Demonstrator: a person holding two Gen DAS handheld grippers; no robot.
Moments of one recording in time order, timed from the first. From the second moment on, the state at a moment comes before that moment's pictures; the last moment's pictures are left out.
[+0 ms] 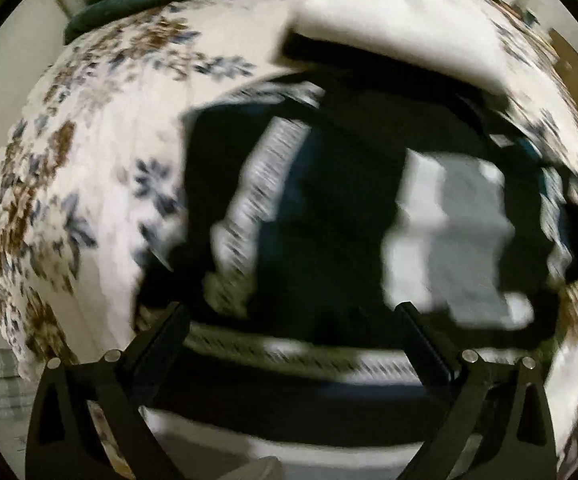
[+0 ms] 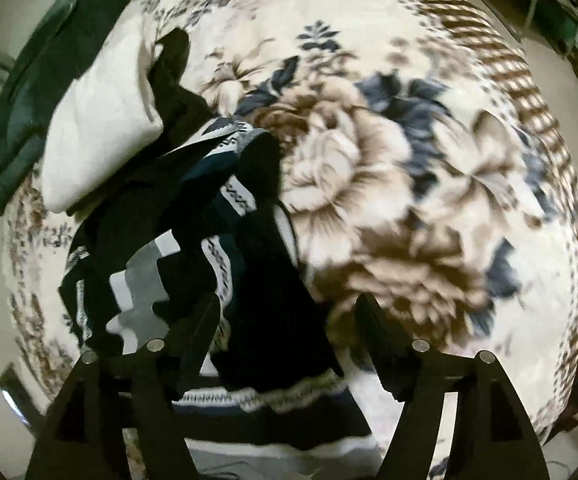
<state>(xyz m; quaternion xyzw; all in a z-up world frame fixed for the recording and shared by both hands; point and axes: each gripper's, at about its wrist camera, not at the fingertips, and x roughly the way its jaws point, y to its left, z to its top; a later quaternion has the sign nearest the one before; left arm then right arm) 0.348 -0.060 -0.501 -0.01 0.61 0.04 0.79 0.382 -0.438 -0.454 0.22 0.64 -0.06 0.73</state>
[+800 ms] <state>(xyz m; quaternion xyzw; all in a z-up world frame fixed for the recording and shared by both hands) 0.174 -0.324 -0.581 0.02 0.72 0.00 0.70 0.365 -0.596 -0.519 0.25 0.70 0.11 0.66</state>
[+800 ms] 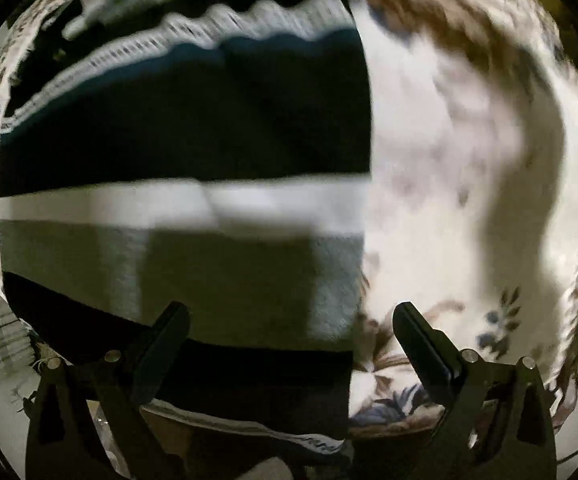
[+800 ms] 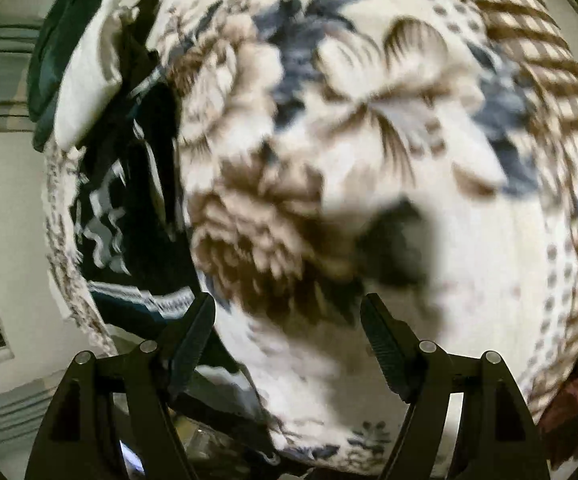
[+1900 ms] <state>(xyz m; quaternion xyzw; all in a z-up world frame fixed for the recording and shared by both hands) 0.119 -0.264 -0.473 -0.07 0.59 0.08 0.80 0.532 -0.429 -0.555 0.26 0.73 0.20 0.60</state>
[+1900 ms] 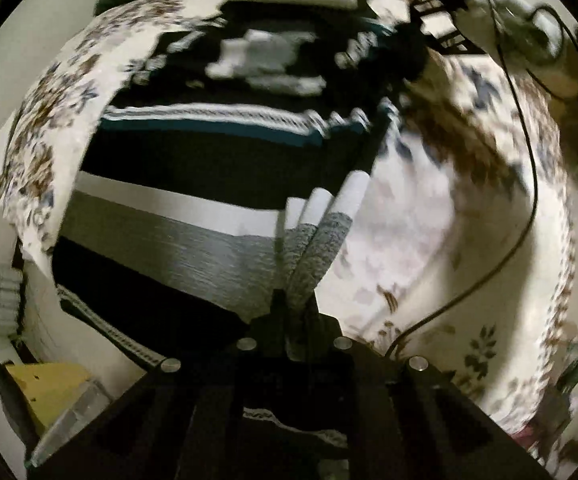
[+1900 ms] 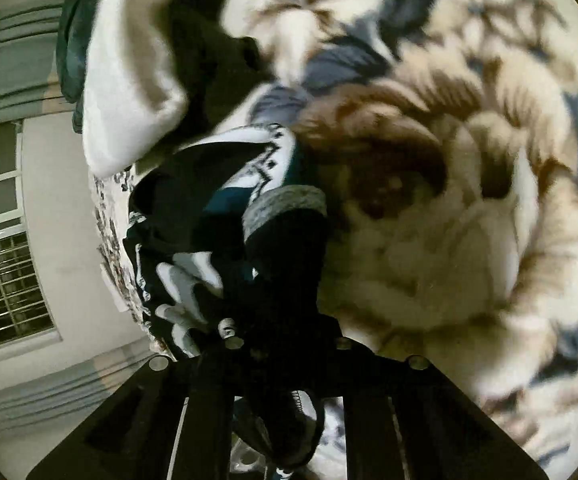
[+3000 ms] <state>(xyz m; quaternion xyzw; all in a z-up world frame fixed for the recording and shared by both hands) 0.093 0.158 -0.569 -0.37 0.60 0.10 0.70 0.541 0.056 -0.540 0.05 0.76 0.14 0.64</state>
